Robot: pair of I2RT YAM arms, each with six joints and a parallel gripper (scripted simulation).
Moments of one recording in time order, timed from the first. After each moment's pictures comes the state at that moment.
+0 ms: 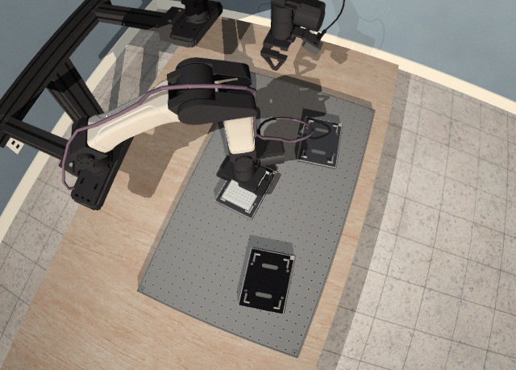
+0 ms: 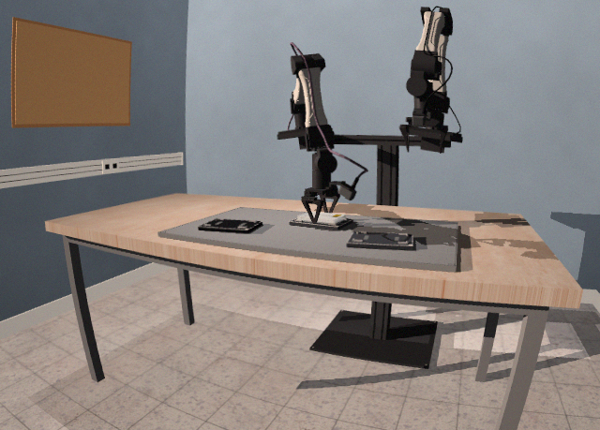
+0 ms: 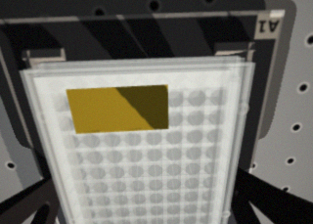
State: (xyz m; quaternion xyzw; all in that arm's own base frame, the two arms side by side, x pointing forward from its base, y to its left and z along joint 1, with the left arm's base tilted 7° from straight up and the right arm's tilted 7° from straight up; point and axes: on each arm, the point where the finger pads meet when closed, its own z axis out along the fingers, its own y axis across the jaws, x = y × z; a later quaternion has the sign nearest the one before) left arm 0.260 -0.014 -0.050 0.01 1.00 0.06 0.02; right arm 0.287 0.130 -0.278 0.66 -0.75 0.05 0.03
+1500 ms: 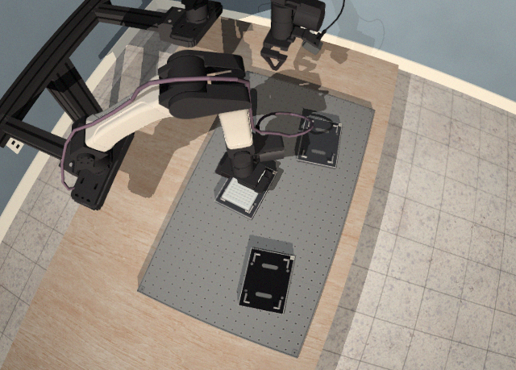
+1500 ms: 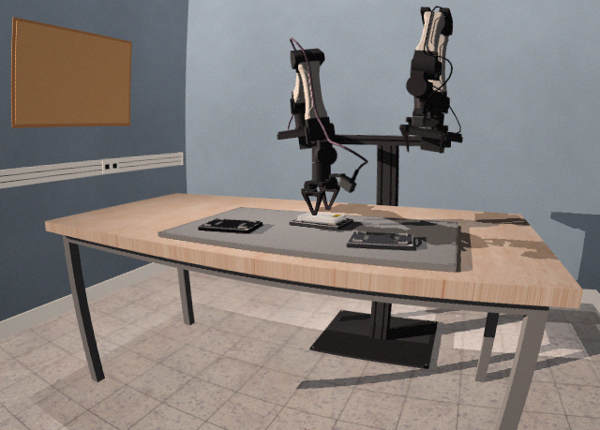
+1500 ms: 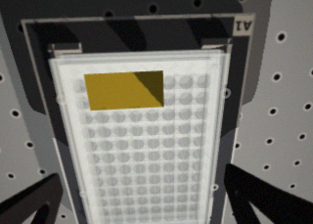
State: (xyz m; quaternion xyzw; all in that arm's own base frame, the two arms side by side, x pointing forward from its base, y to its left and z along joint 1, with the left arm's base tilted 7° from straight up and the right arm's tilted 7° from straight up) left arm 0.260 -0.014 -0.050 0.01 1.00 0.06 0.02; right arm 0.286 0.132 -0.256 0.66 -0.75 0.05 0.02
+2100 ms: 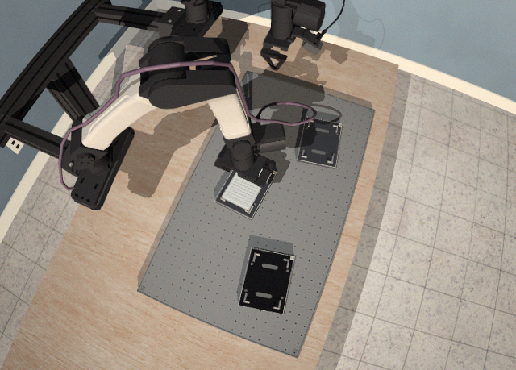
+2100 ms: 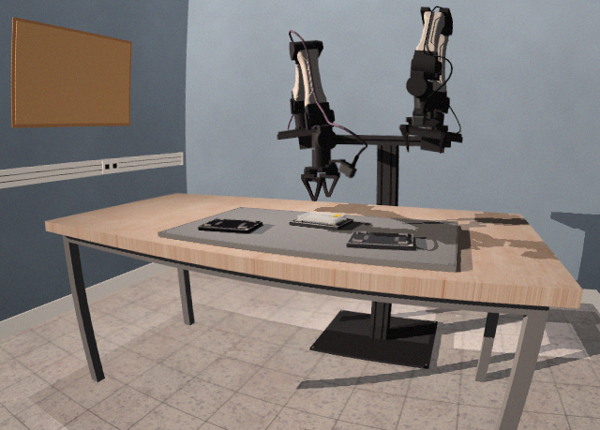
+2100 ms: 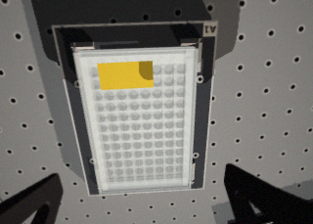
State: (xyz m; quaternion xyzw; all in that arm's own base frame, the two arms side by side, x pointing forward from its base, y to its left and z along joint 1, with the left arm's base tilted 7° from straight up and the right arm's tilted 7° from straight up) left arm 0.260 -0.014 -0.050 0.01 1.00 0.06 0.02; right arm 0.288 0.139 -0.214 0.66 -0.75 0.06 0.02
